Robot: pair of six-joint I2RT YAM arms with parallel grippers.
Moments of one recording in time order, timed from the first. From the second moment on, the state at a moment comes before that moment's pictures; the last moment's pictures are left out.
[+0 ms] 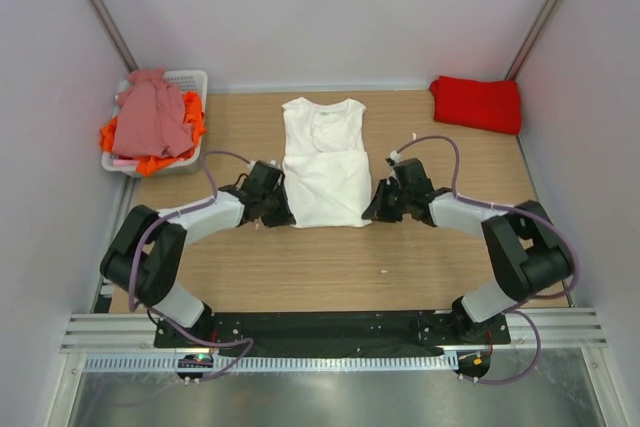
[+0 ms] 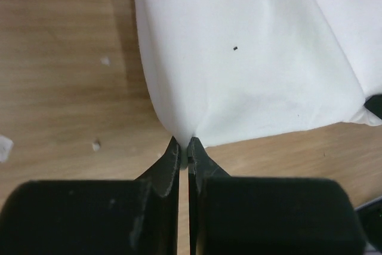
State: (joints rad) left arm -0.51 1.59 0.83 -0.22 0.10 -0.72; right arm 0.40 1.59 0.73 -0.01 -0.31 0.60
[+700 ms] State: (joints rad) left arm -0.91 0.93 0.69 -0.57 -0.07 -1.01; right arm 0.46 0.67 0.57 -0.60 -0.24 0.77
